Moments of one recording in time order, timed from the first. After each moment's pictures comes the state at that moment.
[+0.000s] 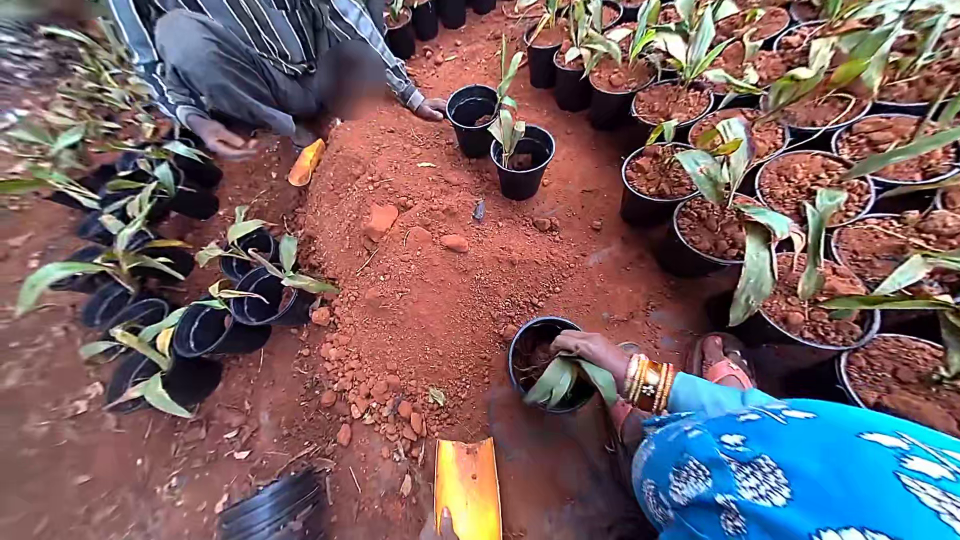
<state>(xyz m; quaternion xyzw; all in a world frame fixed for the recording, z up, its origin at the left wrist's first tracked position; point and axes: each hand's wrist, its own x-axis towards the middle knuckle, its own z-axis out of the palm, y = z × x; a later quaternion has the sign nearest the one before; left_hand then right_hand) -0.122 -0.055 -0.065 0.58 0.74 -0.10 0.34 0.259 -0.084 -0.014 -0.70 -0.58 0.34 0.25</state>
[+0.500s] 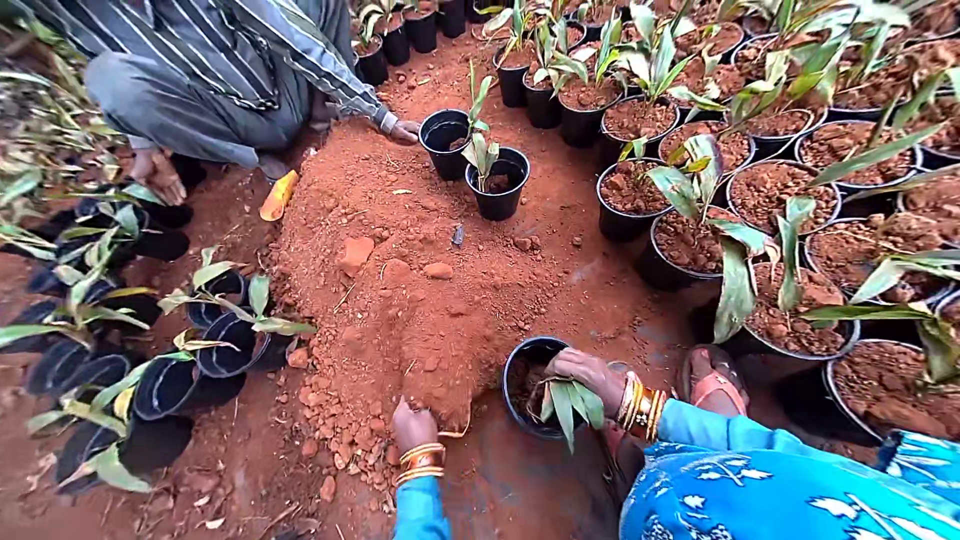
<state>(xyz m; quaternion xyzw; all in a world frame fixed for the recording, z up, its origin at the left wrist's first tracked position) 0.037 0.106 -0.046 0.67 0.68 0.03 0.30 0.278 -0.097 -0.066 -0.65 -0.62 0.20 0.40</state>
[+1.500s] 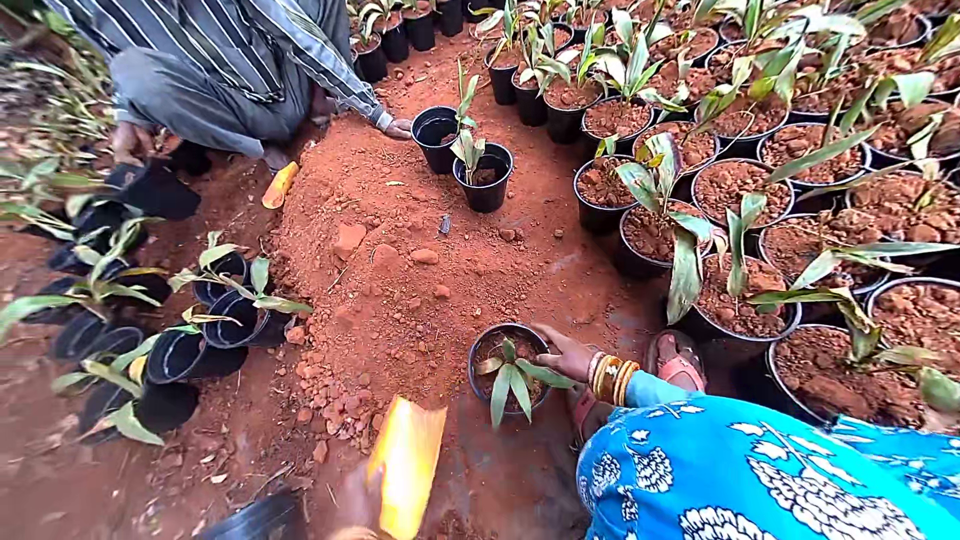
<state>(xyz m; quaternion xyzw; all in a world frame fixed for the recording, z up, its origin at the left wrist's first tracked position) -0.089 0.056 0.022 0.70 0.62 -0.22 0.27 0.288 -0.100 -0.050 -0.75 -0.37 0.47 0.27</state>
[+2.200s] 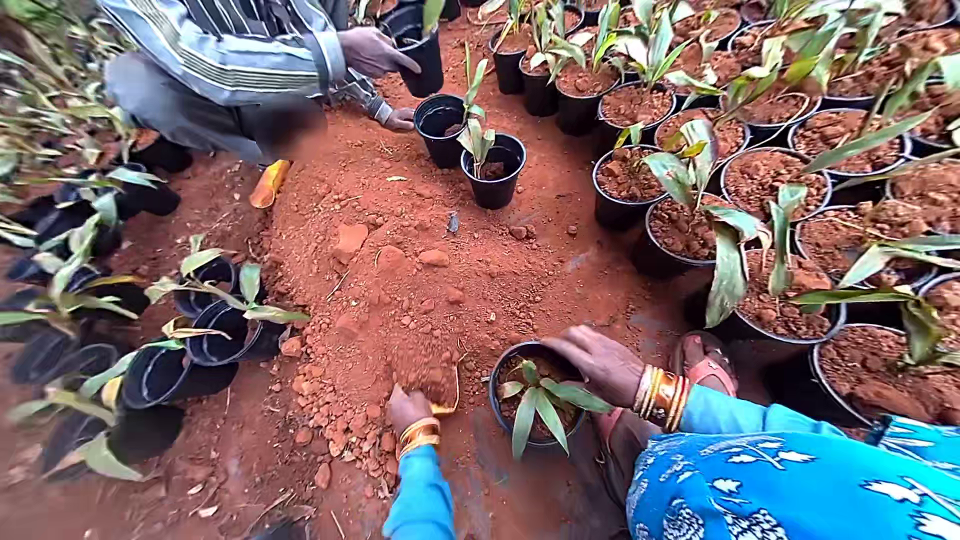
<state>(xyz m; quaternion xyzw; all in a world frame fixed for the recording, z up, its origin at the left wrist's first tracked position) 0.033 0.119 -0.087 0.64 0.72 0.03 0.28 0.286 -0.108 -0.031 -0.73 -0.63 0.18 0.19</state>
